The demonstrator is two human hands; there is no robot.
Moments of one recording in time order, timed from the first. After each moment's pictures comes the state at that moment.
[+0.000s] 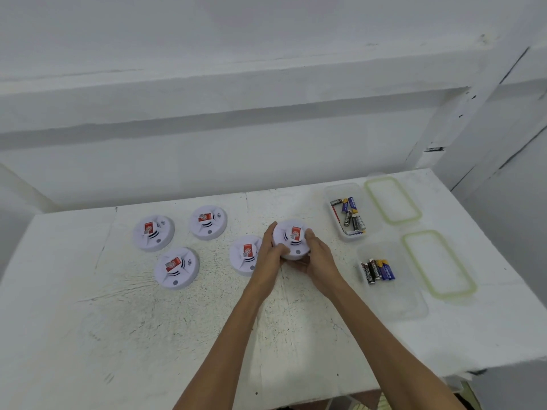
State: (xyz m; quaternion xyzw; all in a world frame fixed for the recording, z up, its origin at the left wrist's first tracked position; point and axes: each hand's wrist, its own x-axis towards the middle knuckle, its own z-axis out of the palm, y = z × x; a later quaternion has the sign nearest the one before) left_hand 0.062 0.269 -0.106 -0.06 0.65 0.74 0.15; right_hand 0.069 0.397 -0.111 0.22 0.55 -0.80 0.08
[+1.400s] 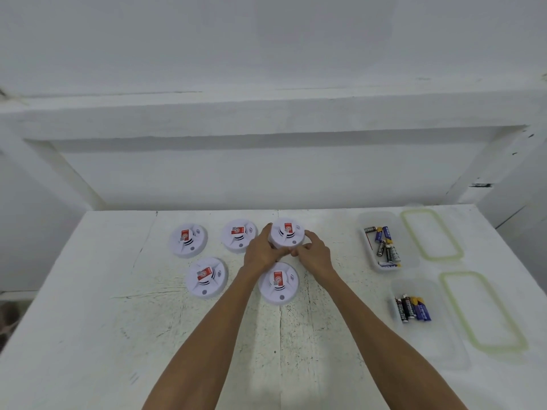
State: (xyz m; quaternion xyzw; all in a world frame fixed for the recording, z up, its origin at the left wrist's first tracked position) left_hand -0.021 0.187 -0.117 -0.03 0.88 0.46 0.07; right_hand -0.005 0.344 -0.098 0.13 0.83 -0.53 0.11
